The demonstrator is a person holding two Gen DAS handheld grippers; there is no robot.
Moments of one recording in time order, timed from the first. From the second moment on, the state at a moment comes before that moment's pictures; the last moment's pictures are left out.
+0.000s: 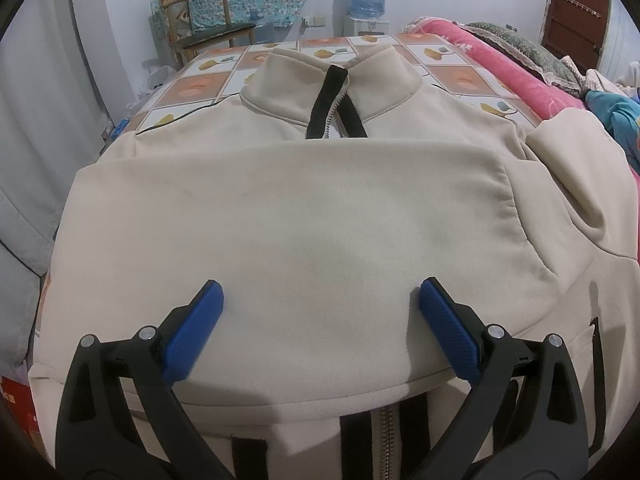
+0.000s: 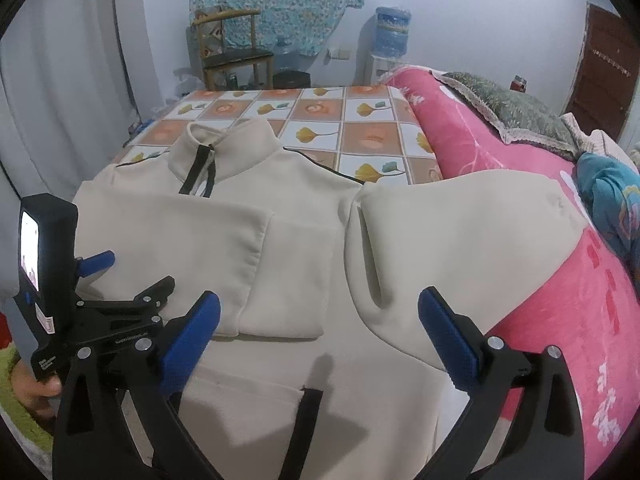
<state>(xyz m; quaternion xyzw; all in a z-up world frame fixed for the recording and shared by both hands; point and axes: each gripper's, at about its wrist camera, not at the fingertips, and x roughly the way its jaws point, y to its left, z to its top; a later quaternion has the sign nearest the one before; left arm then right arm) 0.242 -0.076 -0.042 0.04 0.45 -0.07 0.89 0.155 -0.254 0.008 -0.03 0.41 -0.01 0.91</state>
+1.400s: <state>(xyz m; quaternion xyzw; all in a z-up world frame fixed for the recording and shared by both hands) 0.245 -0.077 -0.041 0.03 0.46 -0.06 0.89 0.230 -0.617 -0.017 0.33 0.39 -0.14 0.85</state>
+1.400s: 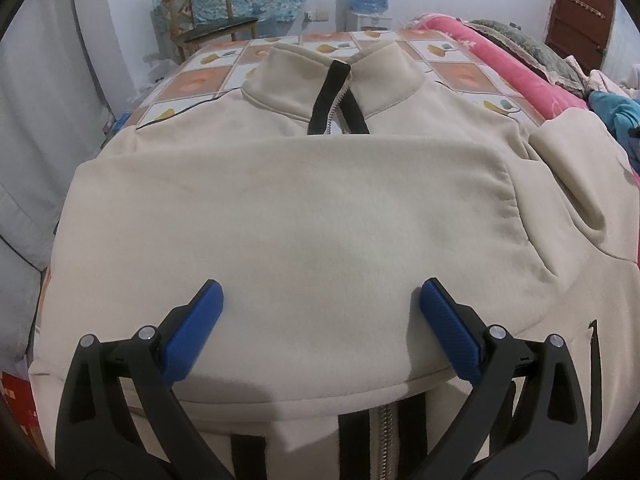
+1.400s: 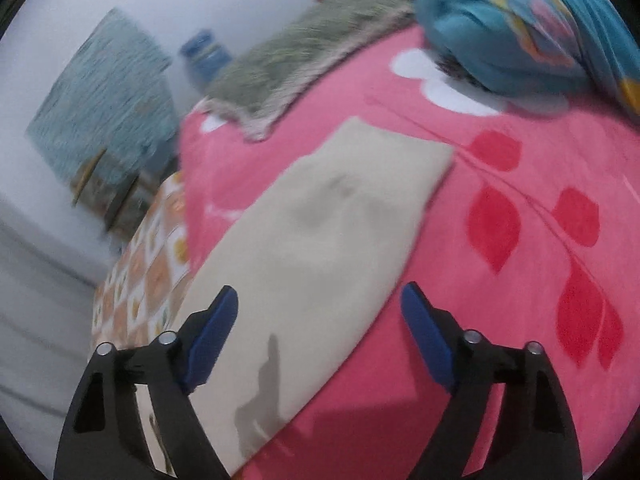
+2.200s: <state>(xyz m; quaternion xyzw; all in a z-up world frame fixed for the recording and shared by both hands) 0.245 -0.077 -0.042 0.03 0.45 -0.06 0.89 0.271 -0.699 -0.051 0.40 0.35 -0.23 0.81</state>
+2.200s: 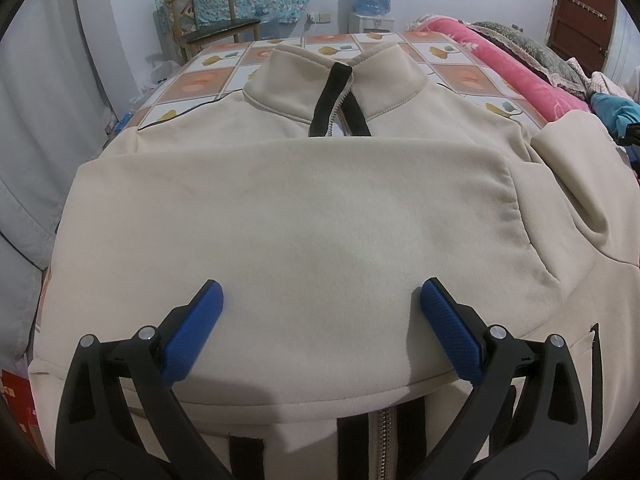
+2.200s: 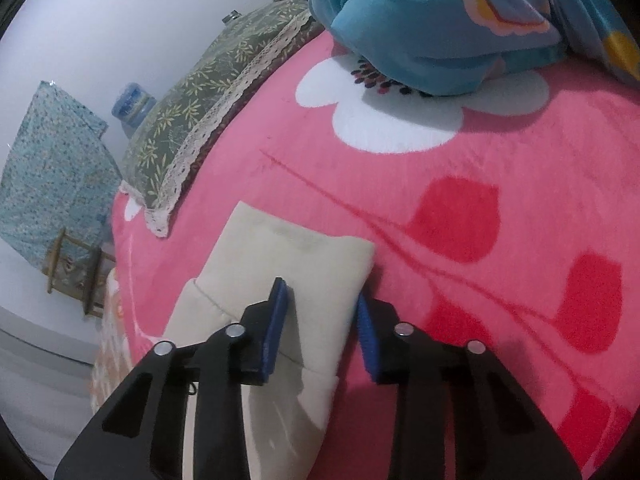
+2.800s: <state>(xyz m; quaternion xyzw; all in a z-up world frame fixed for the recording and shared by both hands) 0.244 -0.078 -0.042 0.03 0.45 -0.06 0.89 0.246 -0.674 0.009 0.37 0.31 -0.20 0.85</state>
